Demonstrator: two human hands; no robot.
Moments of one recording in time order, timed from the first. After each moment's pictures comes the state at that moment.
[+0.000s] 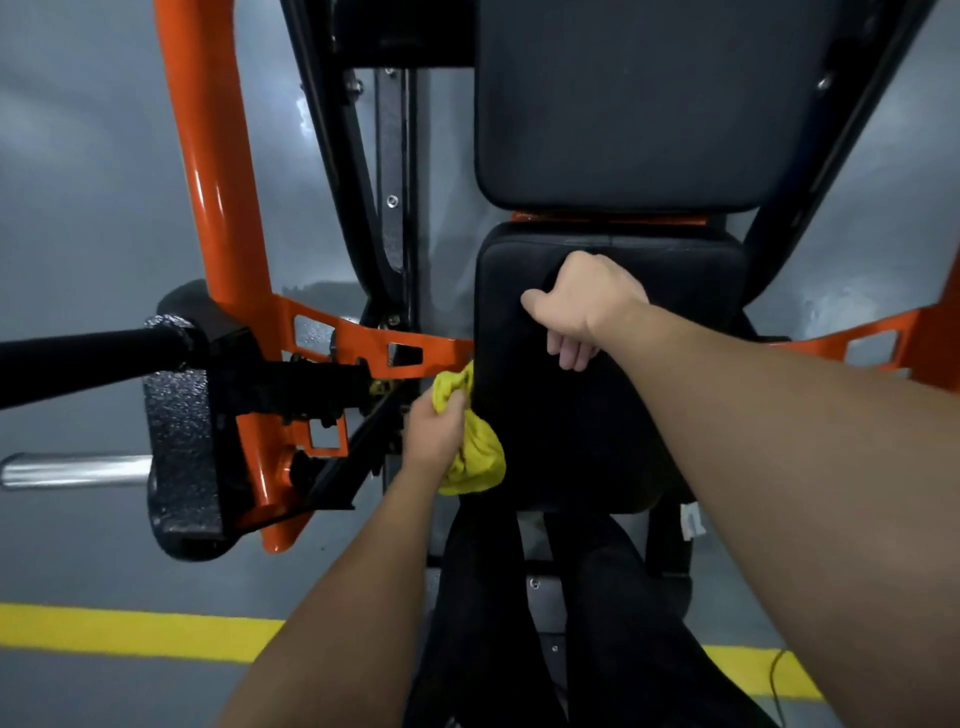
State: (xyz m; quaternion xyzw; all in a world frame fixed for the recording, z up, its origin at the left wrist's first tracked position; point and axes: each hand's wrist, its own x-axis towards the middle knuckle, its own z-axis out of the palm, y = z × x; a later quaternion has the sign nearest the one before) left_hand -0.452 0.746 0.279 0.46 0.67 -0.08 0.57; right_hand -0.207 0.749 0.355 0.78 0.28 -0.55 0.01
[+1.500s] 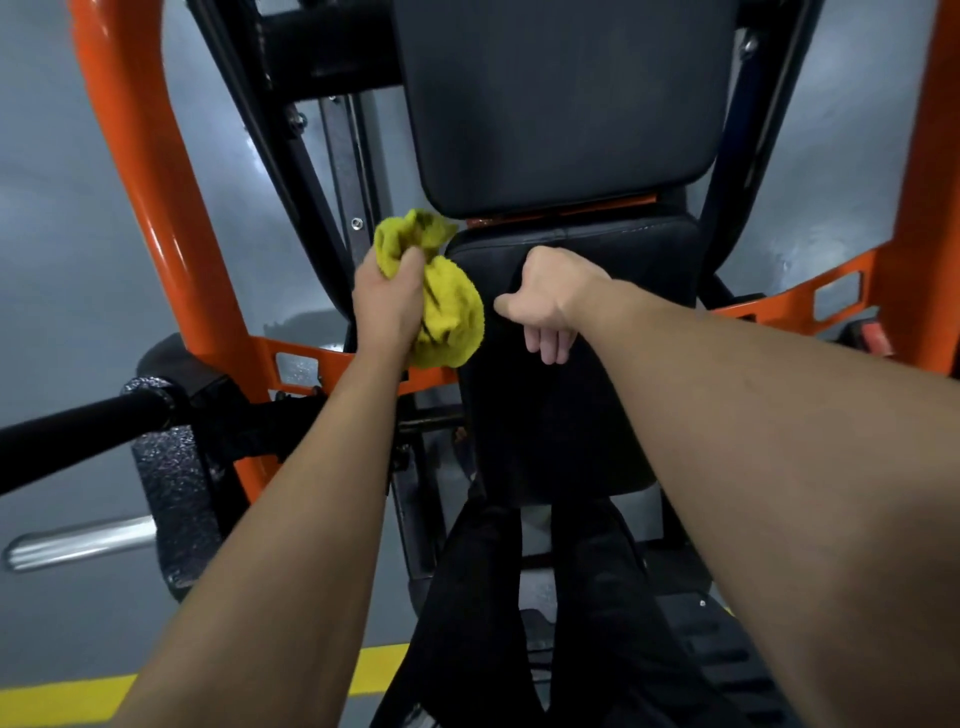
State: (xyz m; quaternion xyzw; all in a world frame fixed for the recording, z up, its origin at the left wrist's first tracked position) left_hand -0.349 0.862 0.314 0.57 0.60 0.05 0.56; right_hand -0.204 0.751 0.360 0.77 0.25 -0.59 0.01
